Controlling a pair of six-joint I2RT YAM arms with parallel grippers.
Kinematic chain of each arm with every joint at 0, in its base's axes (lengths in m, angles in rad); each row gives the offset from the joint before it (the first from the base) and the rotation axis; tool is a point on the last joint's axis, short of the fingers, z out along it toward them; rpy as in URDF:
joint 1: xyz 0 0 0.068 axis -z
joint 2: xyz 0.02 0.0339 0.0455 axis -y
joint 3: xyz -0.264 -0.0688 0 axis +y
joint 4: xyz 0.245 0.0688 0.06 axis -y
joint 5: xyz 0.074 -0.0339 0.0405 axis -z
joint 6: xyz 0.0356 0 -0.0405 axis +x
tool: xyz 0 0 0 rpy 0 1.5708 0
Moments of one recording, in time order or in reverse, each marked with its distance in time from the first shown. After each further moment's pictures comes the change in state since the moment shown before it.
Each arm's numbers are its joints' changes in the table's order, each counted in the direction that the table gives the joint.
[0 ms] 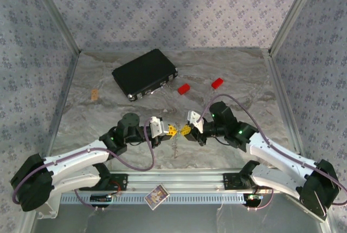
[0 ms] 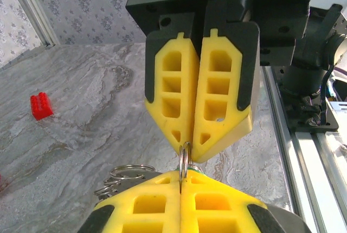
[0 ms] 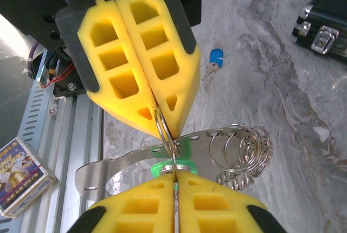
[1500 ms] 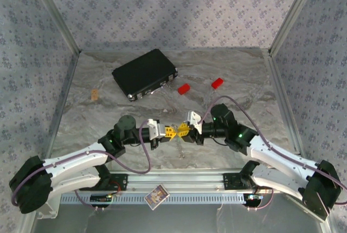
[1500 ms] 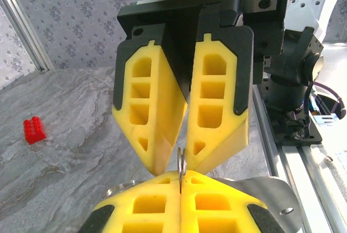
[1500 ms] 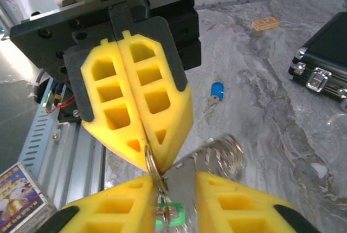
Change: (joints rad) left arm 0.000 0.032 0.052 0.114 0.056 -0.023; right arm -0.044 0.028 0.043 0.170 0.000 0.062
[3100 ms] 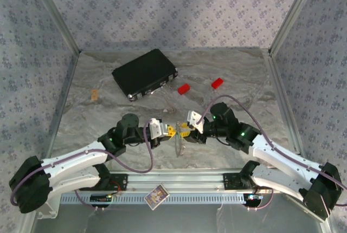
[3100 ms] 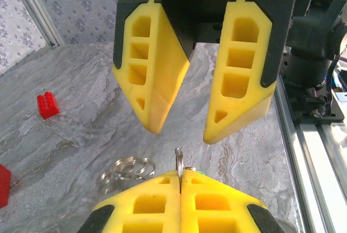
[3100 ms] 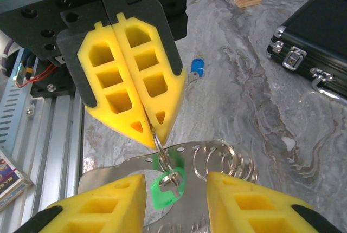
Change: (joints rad) left arm 0.006 0.000 -0.042 -0.139 -0.082 0.055; right arm 0.001 0.016 -0.060 -0.170 0.101 -0.091
